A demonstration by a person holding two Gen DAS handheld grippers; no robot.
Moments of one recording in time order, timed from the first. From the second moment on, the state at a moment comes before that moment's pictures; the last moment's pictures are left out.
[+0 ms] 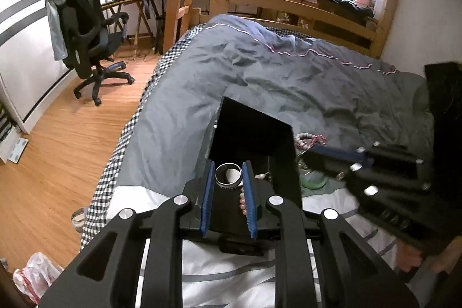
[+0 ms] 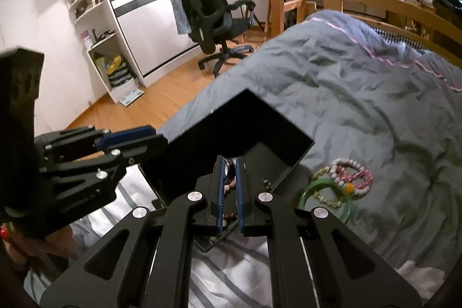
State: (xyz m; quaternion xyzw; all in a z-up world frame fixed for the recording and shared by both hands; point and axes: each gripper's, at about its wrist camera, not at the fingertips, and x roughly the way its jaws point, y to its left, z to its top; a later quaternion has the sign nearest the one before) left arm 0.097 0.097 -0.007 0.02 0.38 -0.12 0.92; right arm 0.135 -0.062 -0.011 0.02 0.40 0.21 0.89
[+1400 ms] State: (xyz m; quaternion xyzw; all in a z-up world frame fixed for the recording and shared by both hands) left arm 0.077 0.054 0.003 0.01 0.31 -0.16 0.94; right arm 0.141 -0.160 0.012 0.08 0.34 0.09 0.93
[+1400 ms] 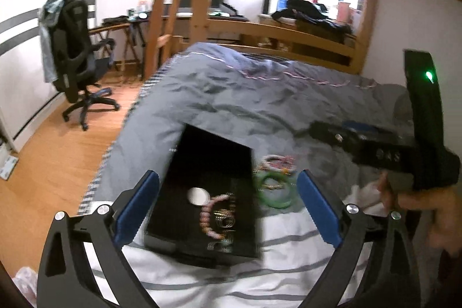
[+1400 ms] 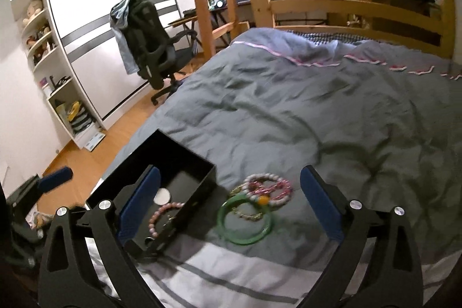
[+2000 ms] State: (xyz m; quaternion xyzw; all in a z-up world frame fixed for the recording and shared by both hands) left arm 0.059 -0.039 -0.039 0.06 0.34 -0.25 0.90; right arm 0.141 -0.207 -0.003 0.07 0.35 0.08 0.93
